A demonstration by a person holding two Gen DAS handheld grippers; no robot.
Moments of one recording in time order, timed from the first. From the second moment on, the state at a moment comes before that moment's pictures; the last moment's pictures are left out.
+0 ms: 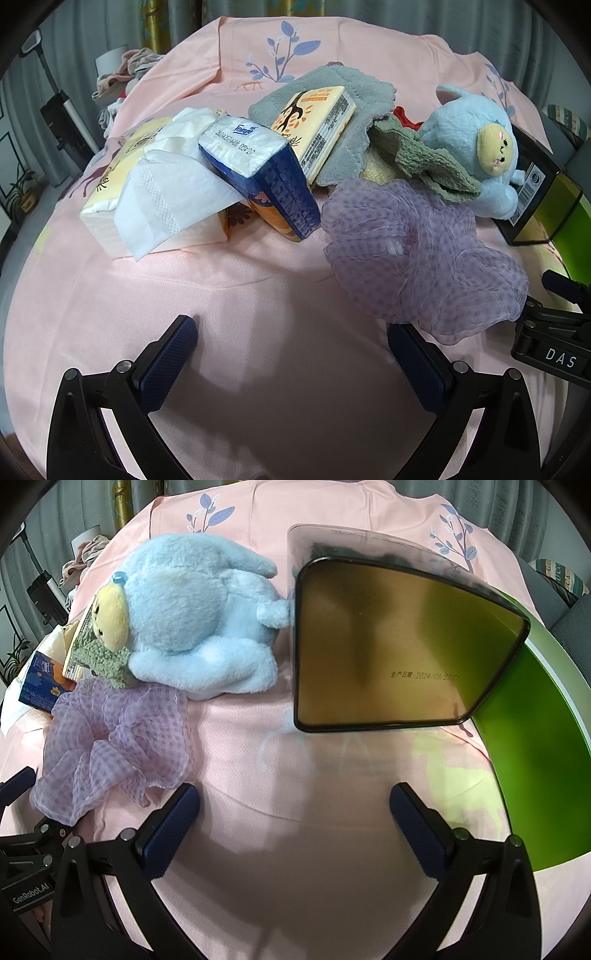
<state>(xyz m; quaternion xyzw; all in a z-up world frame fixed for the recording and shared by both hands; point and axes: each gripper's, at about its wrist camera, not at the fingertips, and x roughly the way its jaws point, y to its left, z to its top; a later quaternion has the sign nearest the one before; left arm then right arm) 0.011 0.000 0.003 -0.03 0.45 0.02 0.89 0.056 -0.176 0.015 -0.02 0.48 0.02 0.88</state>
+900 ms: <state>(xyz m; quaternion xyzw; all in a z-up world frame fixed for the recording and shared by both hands) -0.027 0.076 0.053 -0.15 0.45 -0.02 0.88 0.058 -0.176 0.034 0.00 0.50 0.03 0.86</state>
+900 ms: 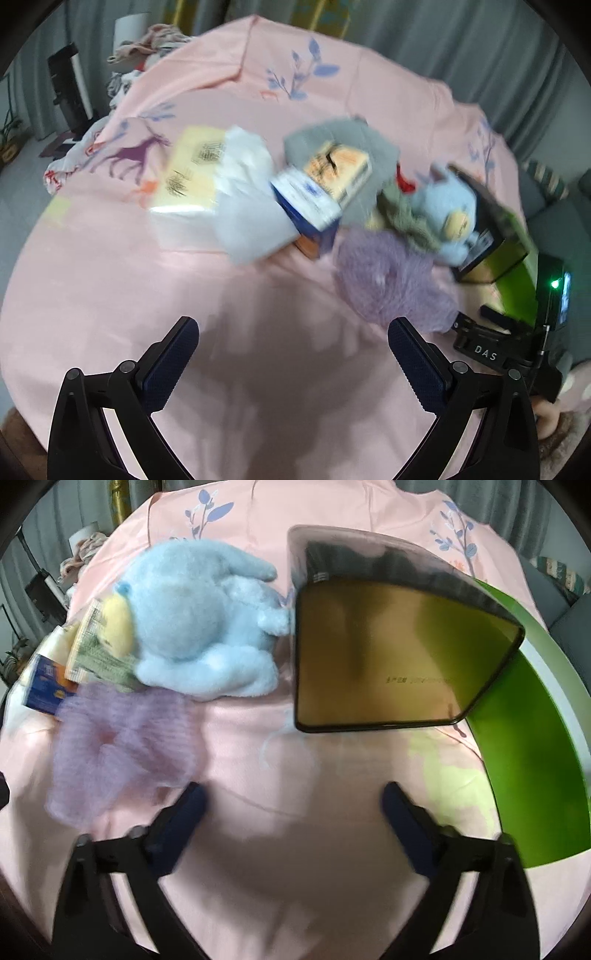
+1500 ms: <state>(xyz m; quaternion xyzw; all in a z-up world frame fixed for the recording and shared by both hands) -0.037 0.103 0.065 -0.17 0.42 -0.01 0.89 0.075 -0.101 0.039 0.10 0.54 0.10 0.83</state>
